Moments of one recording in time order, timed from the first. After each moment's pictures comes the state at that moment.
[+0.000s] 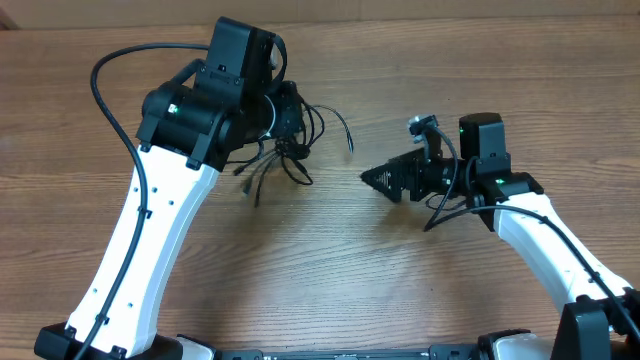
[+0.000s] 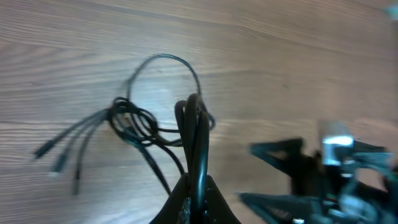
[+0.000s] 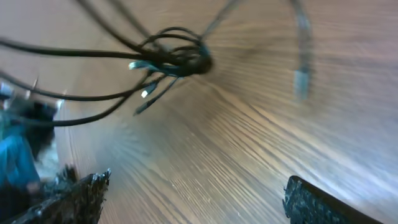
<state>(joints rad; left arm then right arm) -0.40 1.59 1.85 -1.18 0.14 -0.54 0.19 1.47 0.85 -0.21 -0.86 0.01</state>
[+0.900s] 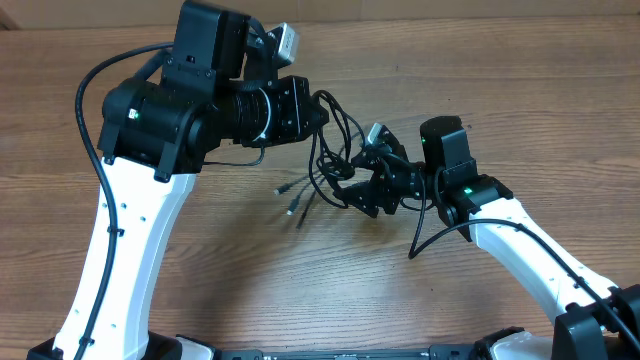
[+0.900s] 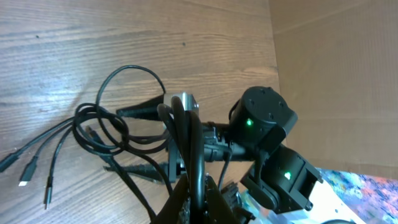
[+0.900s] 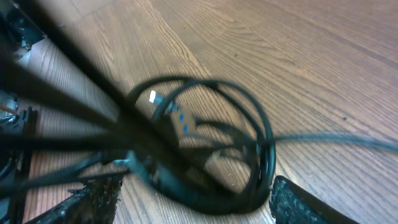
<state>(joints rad) -0.37 1.59 2.03 -1.30 0.56 -0.54 0.35 1.46 0.85 -0.10 -0.78 -0.27</state>
